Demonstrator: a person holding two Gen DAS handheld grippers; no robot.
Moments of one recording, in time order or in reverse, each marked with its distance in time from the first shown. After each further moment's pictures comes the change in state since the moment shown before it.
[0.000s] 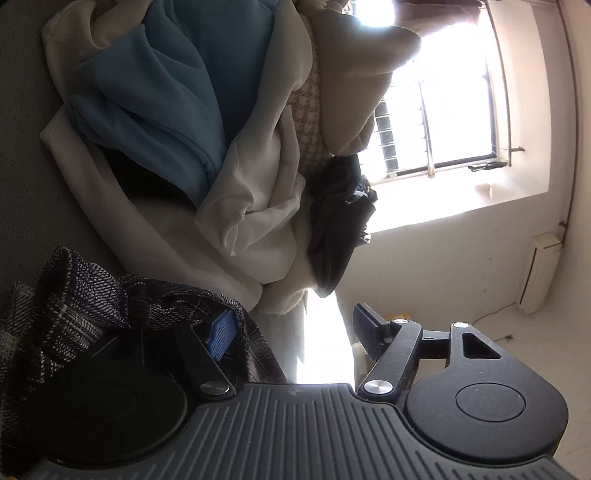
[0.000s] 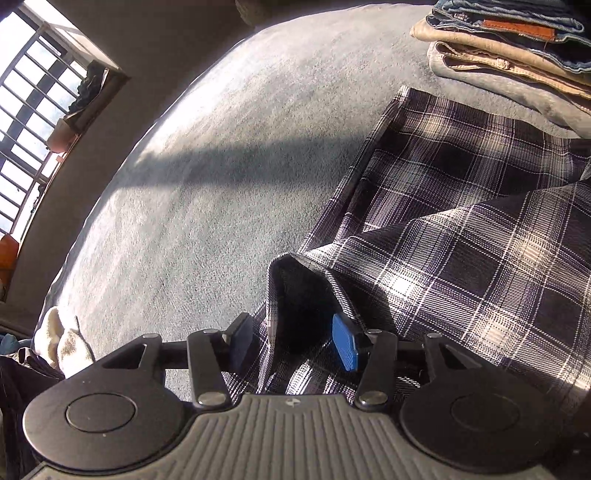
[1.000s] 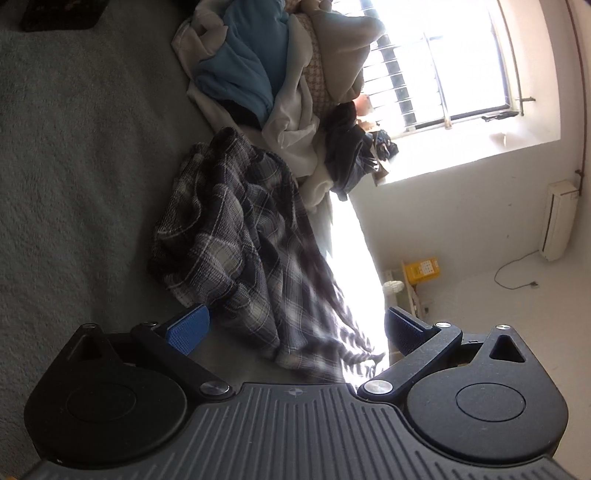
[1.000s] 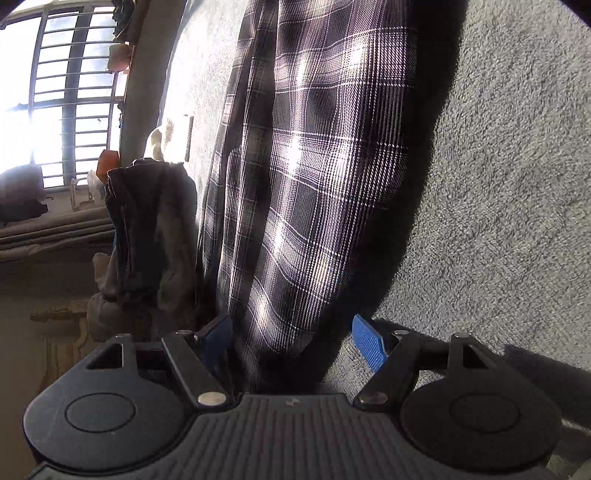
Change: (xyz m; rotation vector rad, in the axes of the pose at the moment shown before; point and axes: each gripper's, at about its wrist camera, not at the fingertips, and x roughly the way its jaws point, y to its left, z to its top) left arm -0.136 -0.011 -0.081 0.072 0.129 0.171; right arm -0.078 -0.057 -0.244 0.230 0.527 0.430
